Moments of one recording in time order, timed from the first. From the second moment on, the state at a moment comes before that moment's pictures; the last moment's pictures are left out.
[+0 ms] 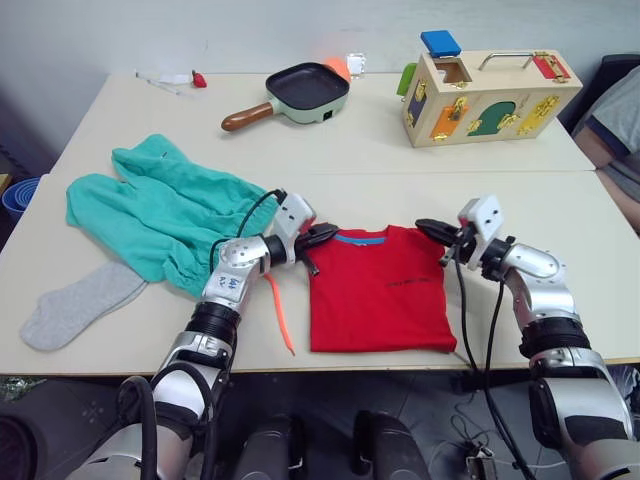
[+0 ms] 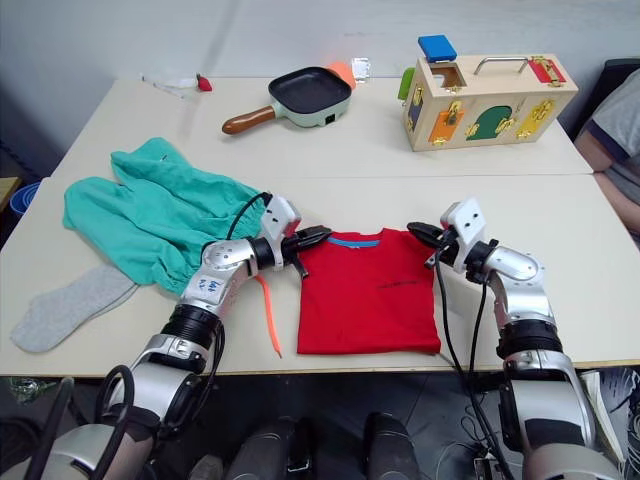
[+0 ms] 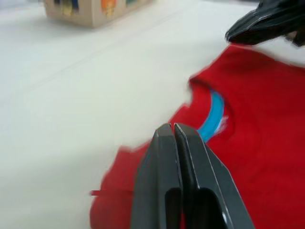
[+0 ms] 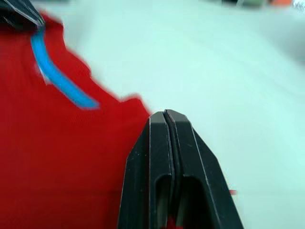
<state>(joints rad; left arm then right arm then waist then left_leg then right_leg) -0.77 0.20 -0.08 0.57 -0.15 0.01 -0.78 -0.64 -0.54 -0.08 0.61 0.28 -0.16 1.01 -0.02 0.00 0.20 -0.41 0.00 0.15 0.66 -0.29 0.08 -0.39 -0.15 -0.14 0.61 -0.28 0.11</state>
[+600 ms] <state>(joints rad) -0.48 0.30 -0.27 0.15 -0.10 0.23 -0.88 -0.15 -0.51 -0.07 0.12 0.32 -0.01 0.90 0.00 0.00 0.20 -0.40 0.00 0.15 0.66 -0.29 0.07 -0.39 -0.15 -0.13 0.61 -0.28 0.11</state>
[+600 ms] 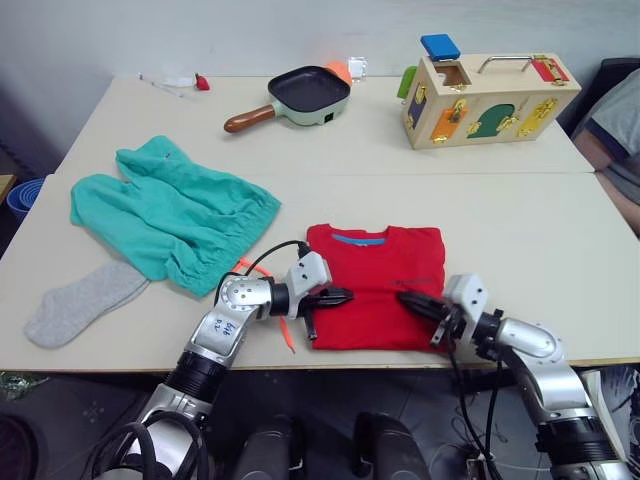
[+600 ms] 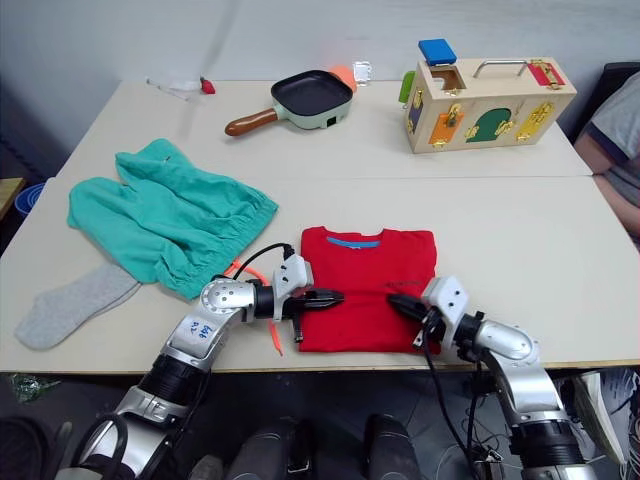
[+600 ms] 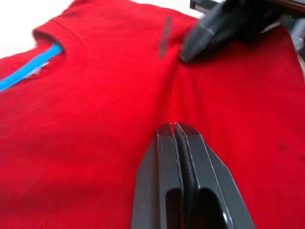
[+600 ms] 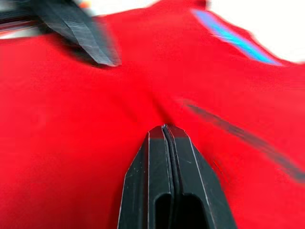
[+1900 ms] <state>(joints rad) -0.51 0.34 -0.05 0.16 -0.33 0.10 -0.95 -0.48 -0.76 -0.25 0.42 0.53 0.37 1.09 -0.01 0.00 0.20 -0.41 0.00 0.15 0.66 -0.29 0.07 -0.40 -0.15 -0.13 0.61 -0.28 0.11</state>
